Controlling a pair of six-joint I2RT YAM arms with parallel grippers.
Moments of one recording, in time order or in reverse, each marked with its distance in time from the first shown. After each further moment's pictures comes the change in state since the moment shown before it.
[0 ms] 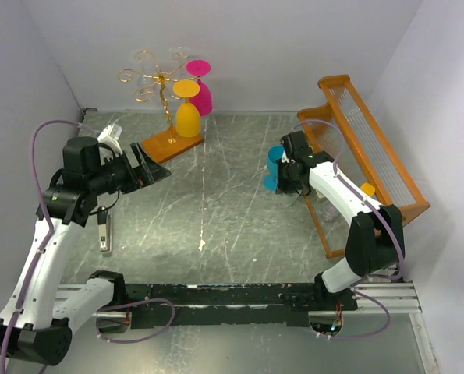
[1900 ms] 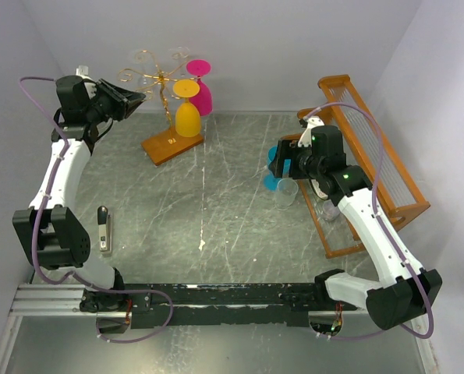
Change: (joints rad) left arm 0.237 0.658 0.365 0.571 0.047 -0.453; right arm 0.000 -0.364 0.016 0.117 -0.072 -0.051
